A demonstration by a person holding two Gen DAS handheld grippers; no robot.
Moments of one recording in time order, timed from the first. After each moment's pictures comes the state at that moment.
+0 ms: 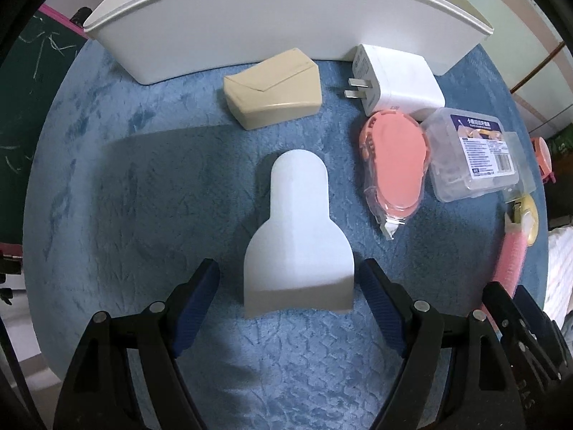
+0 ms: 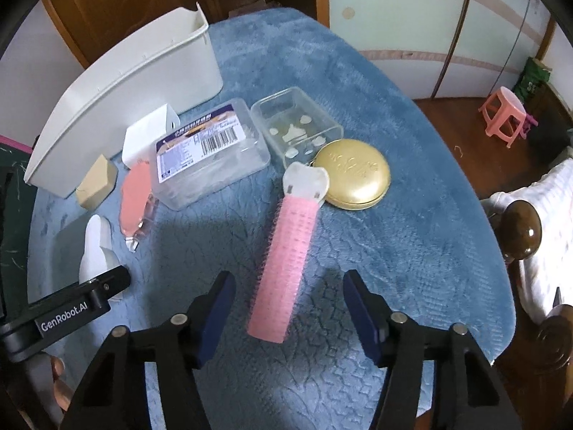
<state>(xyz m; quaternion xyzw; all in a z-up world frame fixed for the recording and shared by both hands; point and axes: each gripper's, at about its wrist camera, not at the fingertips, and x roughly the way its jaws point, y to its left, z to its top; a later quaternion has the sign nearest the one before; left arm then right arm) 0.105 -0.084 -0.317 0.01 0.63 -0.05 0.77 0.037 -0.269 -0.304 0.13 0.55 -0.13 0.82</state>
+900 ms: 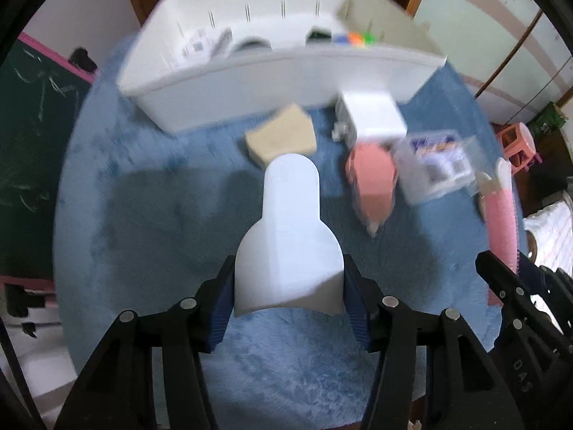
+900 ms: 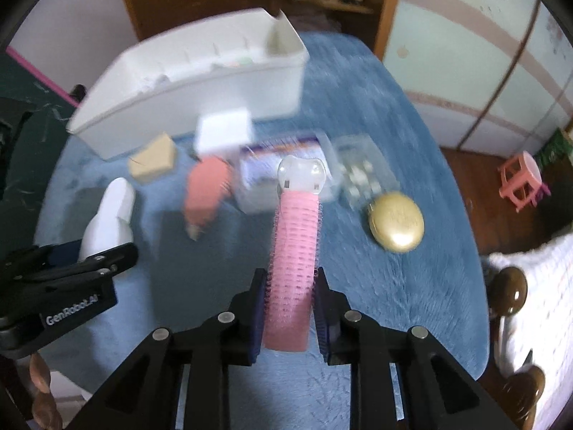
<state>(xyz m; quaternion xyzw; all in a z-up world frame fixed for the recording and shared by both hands) 0.102 -0.055 -0.254 0.04 0.58 -0.10 0.80 0.045 -0.216 -0.254 0.03 0.54 -0.06 0.84</state>
